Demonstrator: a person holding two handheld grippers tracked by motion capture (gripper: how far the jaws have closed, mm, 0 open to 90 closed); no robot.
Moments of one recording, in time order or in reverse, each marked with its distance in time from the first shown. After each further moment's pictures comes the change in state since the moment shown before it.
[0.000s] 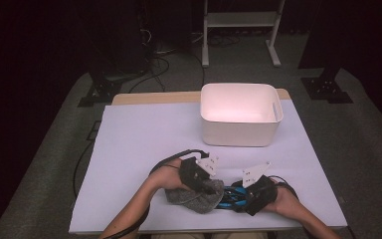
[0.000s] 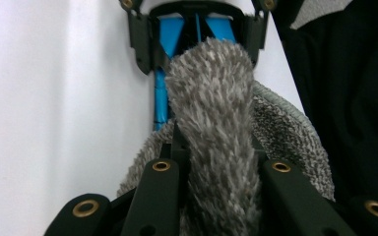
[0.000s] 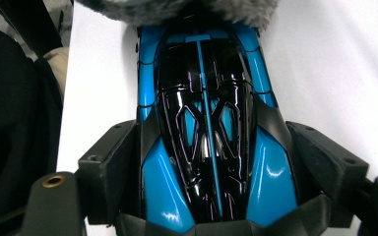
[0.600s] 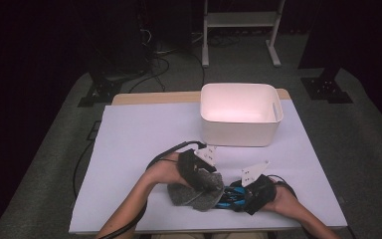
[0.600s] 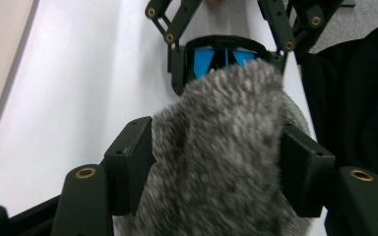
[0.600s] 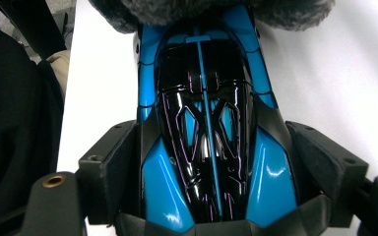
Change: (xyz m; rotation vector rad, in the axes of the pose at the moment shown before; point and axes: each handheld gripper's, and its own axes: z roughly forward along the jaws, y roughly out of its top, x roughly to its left) left arm 0.000 0.005 -0.023 -0.001 0.072 -0.091; right arm -0.002 0.001 0.002 -0.012 0.014 0.012
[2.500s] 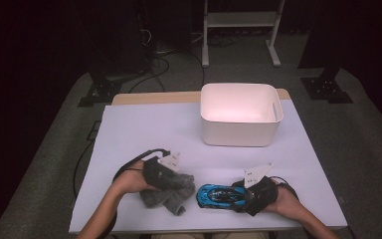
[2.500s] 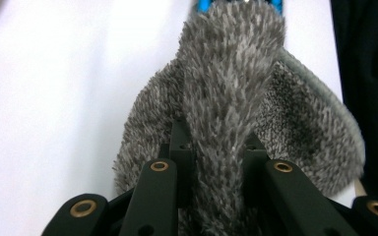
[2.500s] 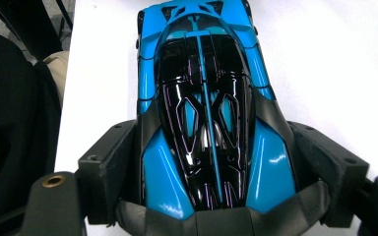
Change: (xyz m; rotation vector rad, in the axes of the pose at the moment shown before) left arm -0.012 -0.090 -0.045 0.055 0.103 -0.101; right arm 0.003 -0.007 -0.002 -0.024 -0.016 0.003
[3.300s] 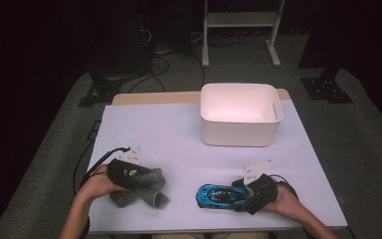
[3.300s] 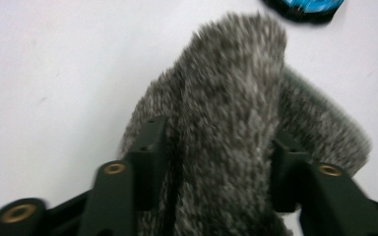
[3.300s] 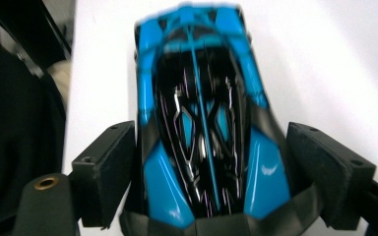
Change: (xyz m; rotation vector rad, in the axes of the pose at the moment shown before) left arm 0.009 -0.077 -0.033 -0.104 0.103 -0.206; right arm -0.002 0.007 -0.004 -0.012 0.014 0.057
